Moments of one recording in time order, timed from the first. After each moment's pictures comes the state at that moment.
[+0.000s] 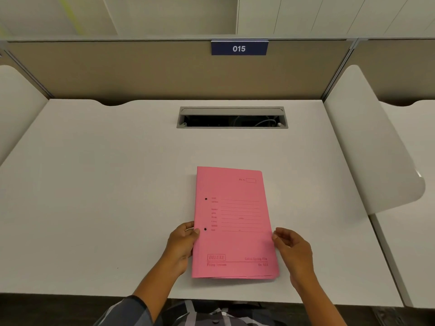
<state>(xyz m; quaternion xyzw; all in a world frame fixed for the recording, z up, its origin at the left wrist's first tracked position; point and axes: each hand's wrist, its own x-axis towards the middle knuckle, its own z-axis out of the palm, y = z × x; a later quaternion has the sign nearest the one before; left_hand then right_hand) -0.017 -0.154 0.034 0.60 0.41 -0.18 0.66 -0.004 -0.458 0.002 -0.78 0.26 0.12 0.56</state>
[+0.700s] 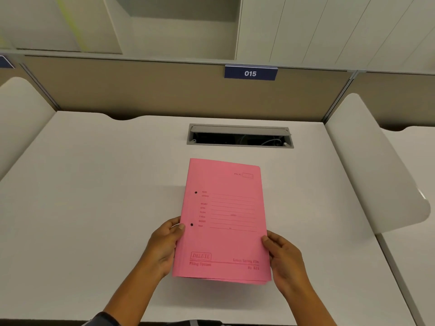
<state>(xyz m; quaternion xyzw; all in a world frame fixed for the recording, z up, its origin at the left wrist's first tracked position) 0.000 -0.067 0.077 0.58 0.35 -0.13 0.73 0.005 -0.380 0.049 -0.61 0.27 0.17 0.73</state>
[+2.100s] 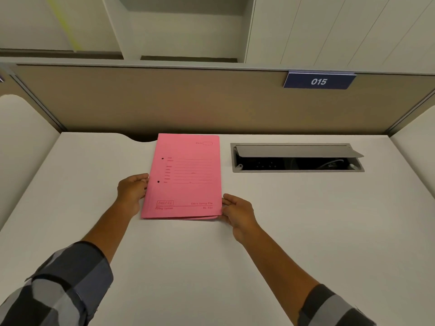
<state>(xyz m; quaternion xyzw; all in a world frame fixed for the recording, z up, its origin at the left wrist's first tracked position) 0.300 0.283 0.017 0.69 0.40 0.01 0.60 0.267 -0.021 0.023 -0.63 0.23 0.25 0.69</state>
